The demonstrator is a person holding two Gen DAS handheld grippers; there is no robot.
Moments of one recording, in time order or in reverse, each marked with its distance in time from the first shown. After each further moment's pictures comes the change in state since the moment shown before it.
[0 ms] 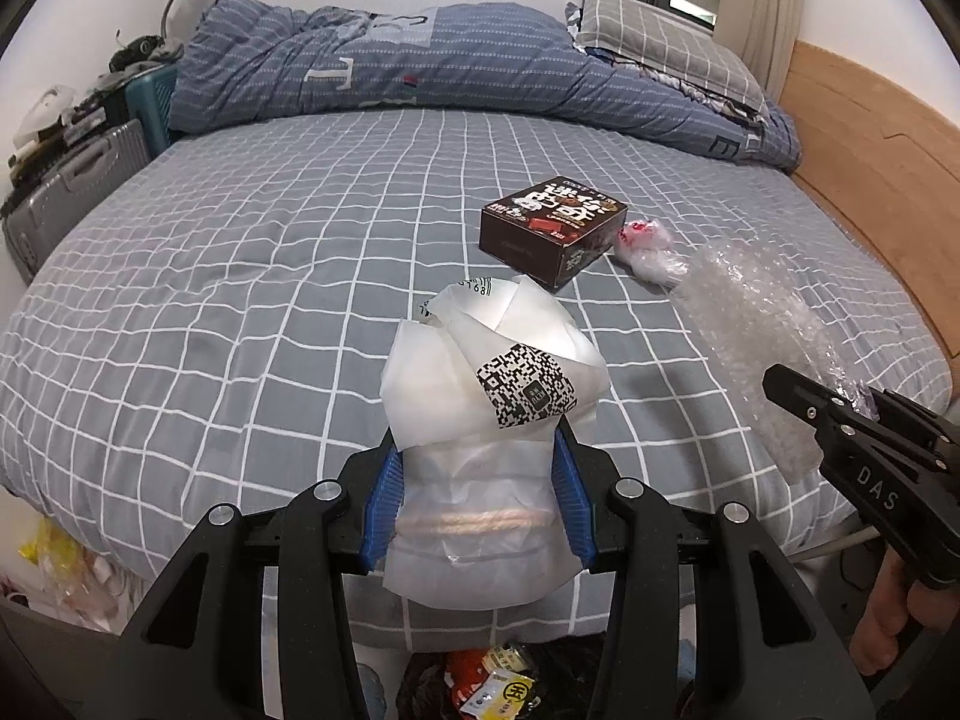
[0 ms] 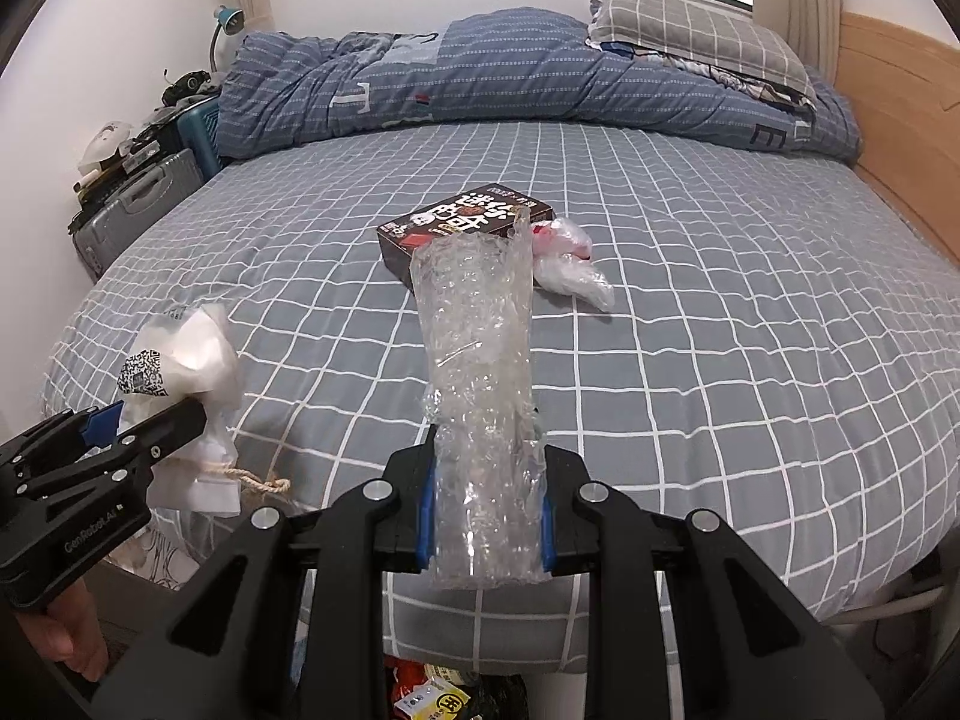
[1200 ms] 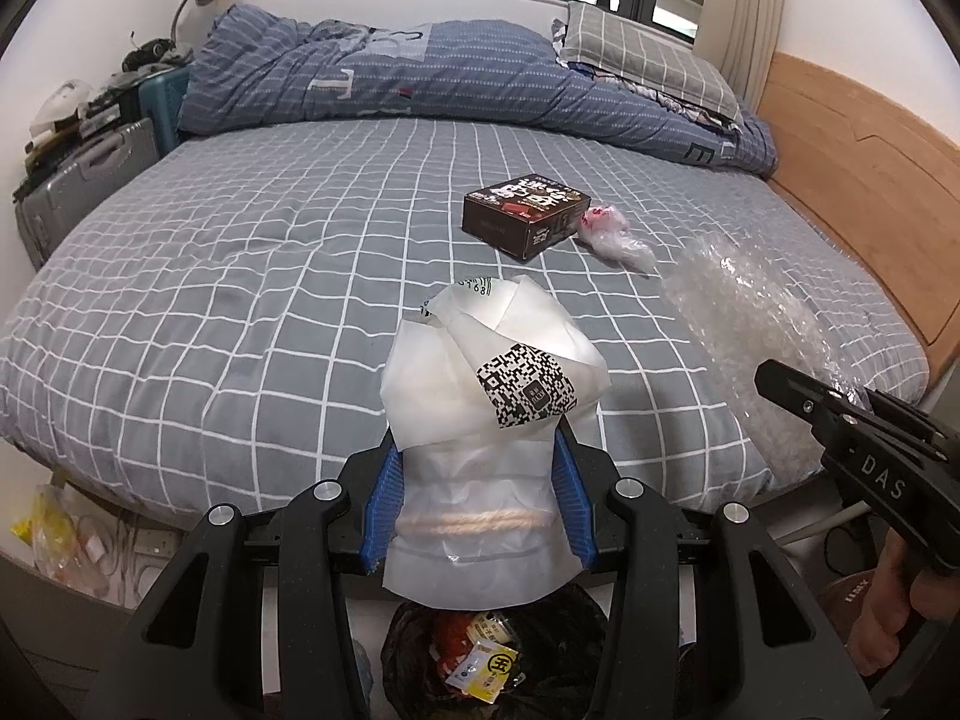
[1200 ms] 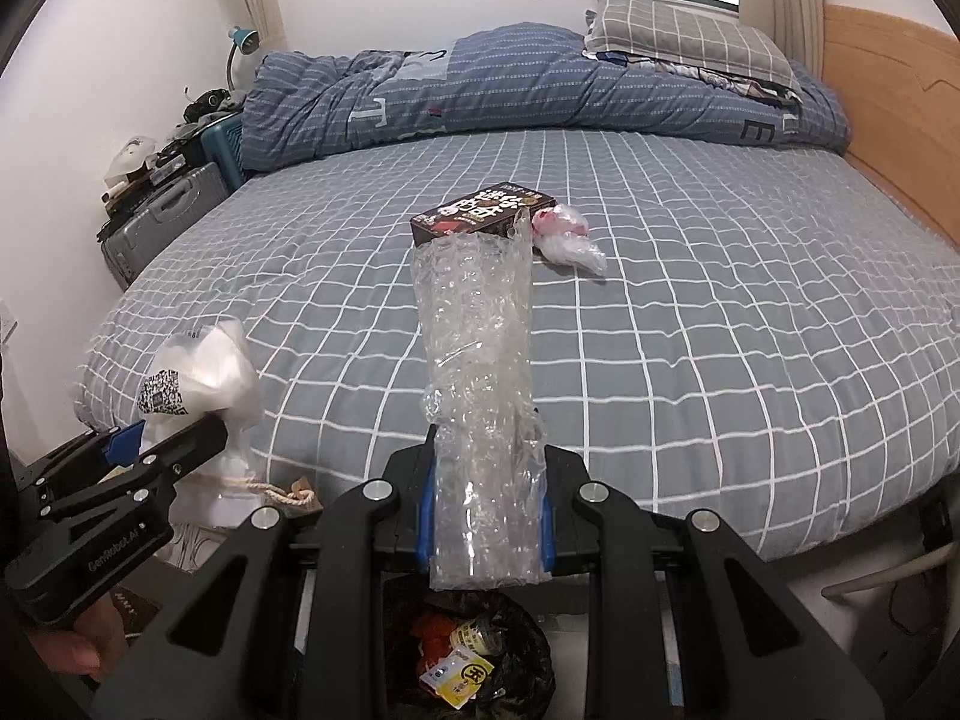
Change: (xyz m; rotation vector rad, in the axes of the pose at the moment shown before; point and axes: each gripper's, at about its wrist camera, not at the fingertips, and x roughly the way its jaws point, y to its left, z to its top) left arm -0.060 -0.010 -0.053 -0.011 -0.036 -0.023; right arm -0.066 0.002 -0.046 0.032 -0.026 0.046
